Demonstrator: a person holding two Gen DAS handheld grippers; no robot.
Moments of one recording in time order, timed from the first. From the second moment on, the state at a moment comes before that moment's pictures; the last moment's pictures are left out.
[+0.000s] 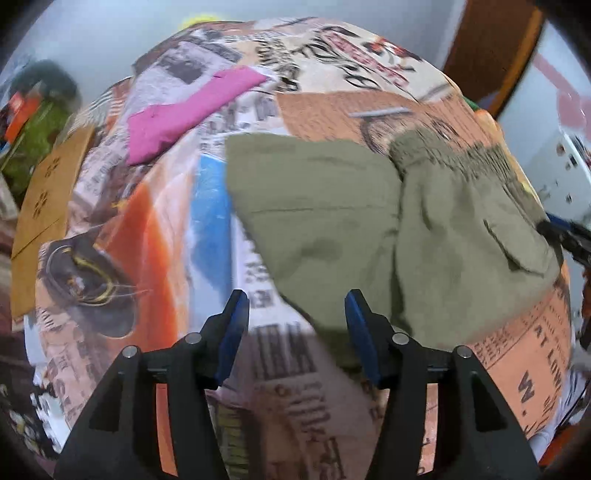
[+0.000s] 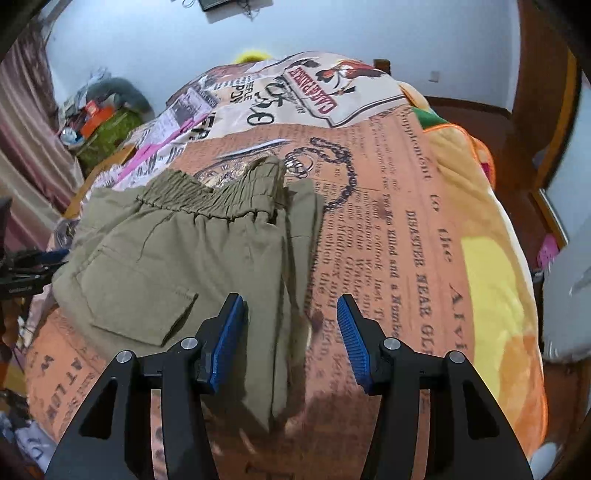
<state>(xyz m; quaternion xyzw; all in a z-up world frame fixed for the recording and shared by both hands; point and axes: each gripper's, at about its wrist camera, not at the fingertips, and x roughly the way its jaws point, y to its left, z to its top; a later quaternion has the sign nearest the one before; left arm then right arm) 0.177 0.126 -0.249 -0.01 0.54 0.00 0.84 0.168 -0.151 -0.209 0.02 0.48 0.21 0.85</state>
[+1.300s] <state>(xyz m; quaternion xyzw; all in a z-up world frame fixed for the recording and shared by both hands) 0.201 0.130 -0.265 -0.11 0.53 -0.01 0.84 0.176 -0.147 -0.226 0.07 0.50 0.21 0.84</state>
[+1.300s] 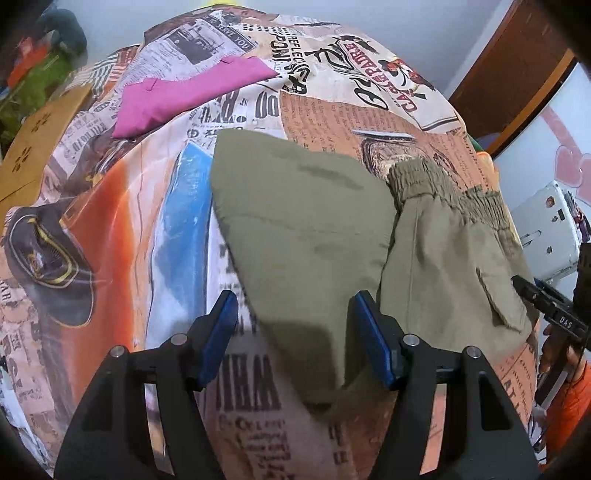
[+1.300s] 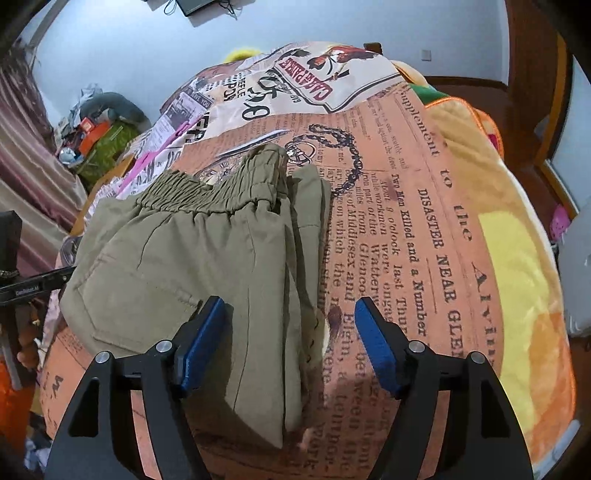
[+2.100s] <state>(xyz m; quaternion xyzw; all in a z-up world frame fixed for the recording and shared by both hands) 0.231 0.105 -0.260 -0.04 0.51 -0.01 0.86 0.205 -0.143 -0.227 0.12 0.49 0.25 0.82</state>
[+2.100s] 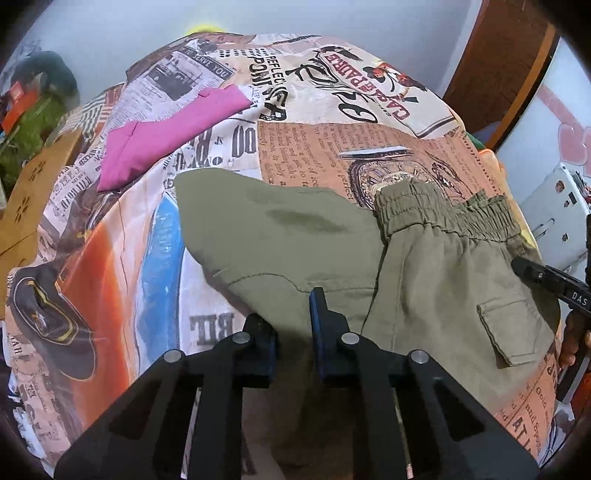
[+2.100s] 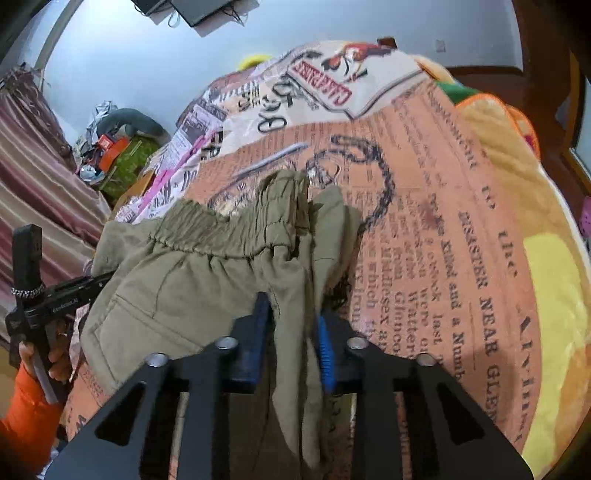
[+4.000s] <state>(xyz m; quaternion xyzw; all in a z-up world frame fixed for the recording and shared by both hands) 0.401 0.337 -0.201 0.00 0.36 0.20 0.91 0.407 0.158 -0.149 -0.06 0.31 0.32 0.89</state>
